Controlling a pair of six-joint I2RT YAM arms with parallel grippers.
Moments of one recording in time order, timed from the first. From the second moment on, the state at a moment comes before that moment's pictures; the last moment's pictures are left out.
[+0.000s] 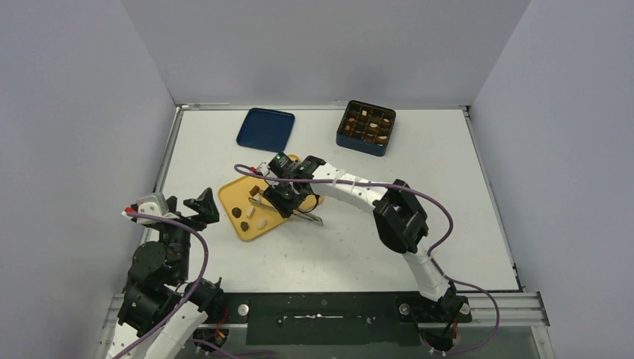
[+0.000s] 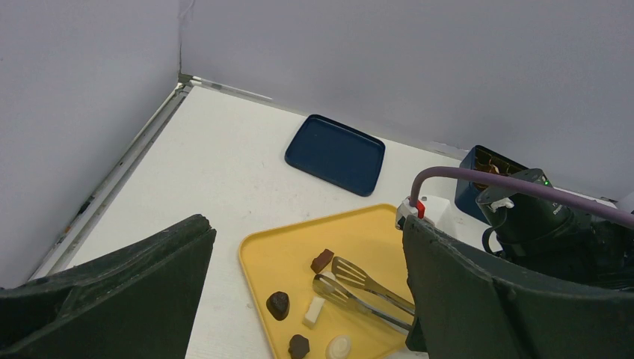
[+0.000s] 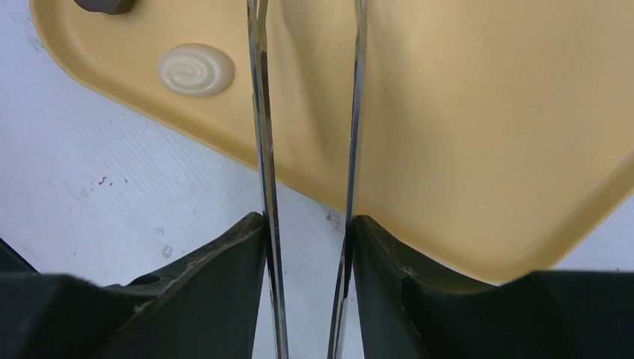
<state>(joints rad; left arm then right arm) -0.50 0.18 0.65 -0.37 -0.61 -0.24 0.94 2.17 1.85 -0.79 -0.14 -0.03</state>
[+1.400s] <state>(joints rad) -0.50 0.18 0.65 -0.37 -0.61 -0.24 0.94 2.07 1.77 -0.76 -0.07 -0.02</state>
